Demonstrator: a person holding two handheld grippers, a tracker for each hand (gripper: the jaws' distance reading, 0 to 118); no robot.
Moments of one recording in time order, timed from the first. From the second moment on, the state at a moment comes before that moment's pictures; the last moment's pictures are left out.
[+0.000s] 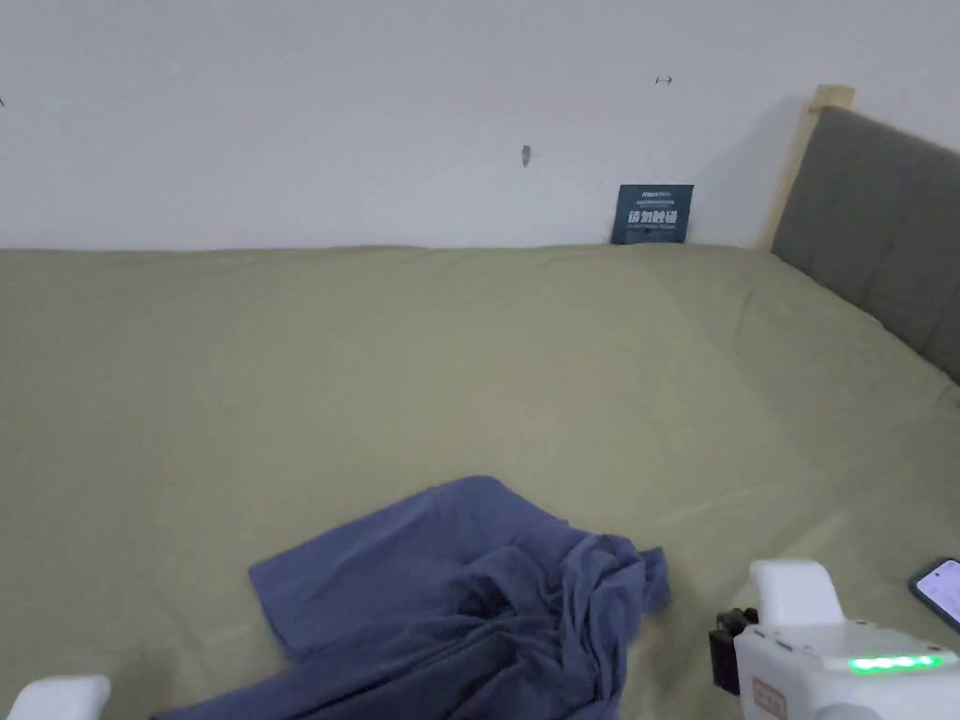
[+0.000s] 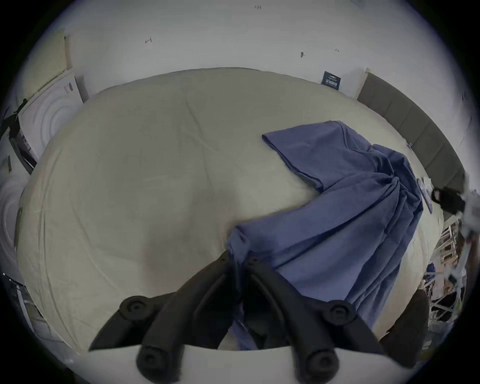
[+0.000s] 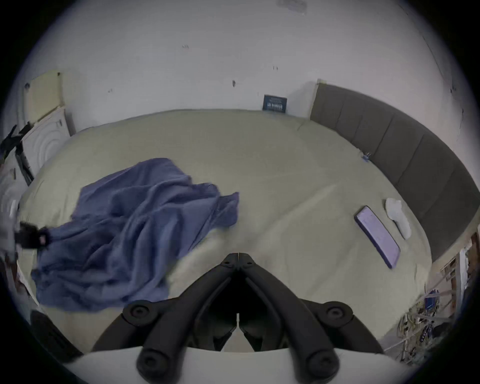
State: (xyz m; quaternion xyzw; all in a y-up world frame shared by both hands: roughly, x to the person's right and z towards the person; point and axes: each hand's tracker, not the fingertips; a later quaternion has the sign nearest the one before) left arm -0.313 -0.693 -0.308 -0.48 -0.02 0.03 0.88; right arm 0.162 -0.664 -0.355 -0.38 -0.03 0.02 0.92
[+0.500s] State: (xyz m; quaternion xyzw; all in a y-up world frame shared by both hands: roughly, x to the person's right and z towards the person) left arm -0.325 -0.712 -0.321 -0.49 -0.02 0.04 0.87; right arm 0.151 -0.724 -0.477 -0.48 0.00 0.05 0.87
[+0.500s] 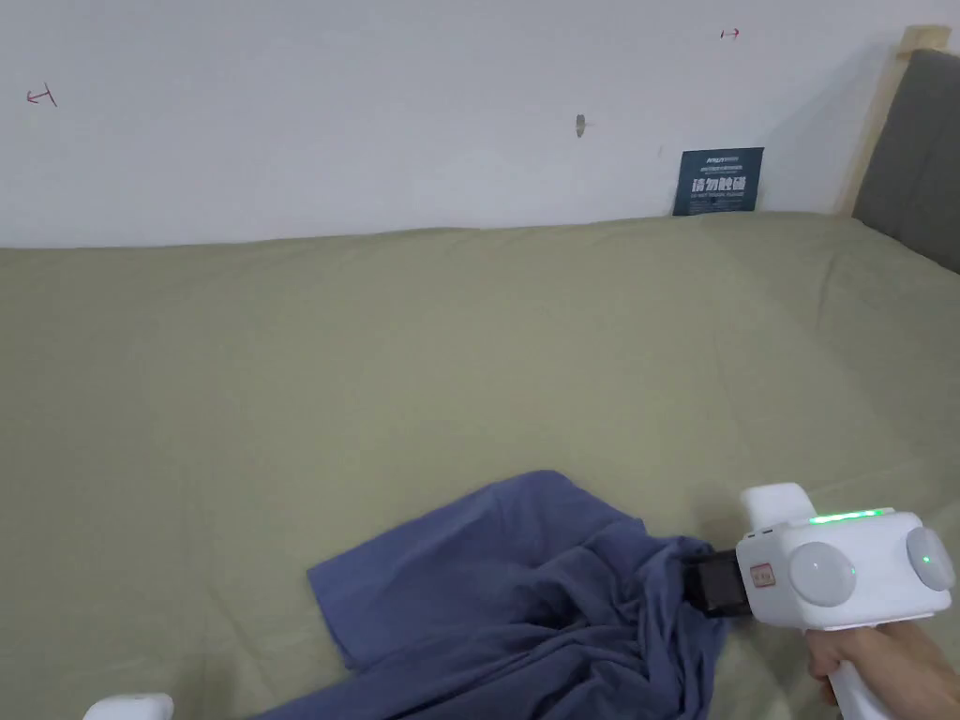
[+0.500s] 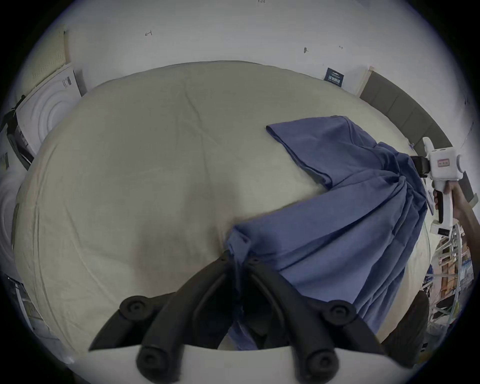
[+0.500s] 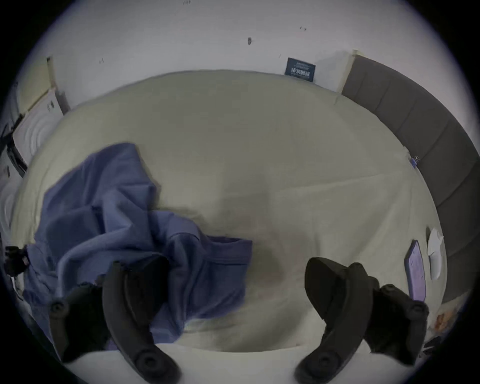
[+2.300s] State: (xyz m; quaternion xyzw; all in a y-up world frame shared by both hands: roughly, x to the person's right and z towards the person) left arm -0.388 -0.290 -0.449 -0.19 0.17 0.01 0.97; right arm 0.154 -0.285 -0.505 -0.15 -0.02 0.07 0.99
